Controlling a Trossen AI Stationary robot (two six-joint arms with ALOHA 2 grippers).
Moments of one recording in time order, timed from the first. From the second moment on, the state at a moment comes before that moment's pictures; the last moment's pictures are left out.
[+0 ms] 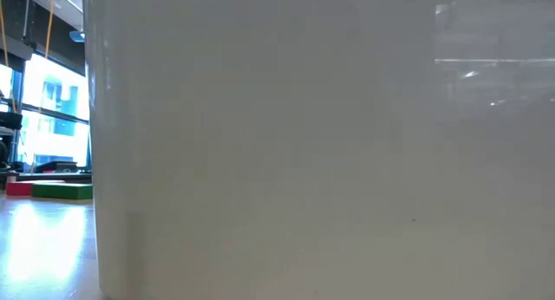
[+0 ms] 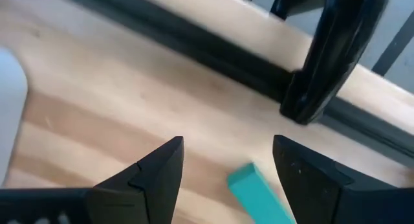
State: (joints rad) left arm 0.61 1.37 0.97 -0.32 0.14 -0.05; right arm -1.00 2.01 1.54 -1.01 -0.03 0.08
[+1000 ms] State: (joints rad) left arm 0.61 1.37 0.97 -0.32 0.14 -0.05; right arm -0.97 2.10 1.72 -1.35 0.11 -0.18
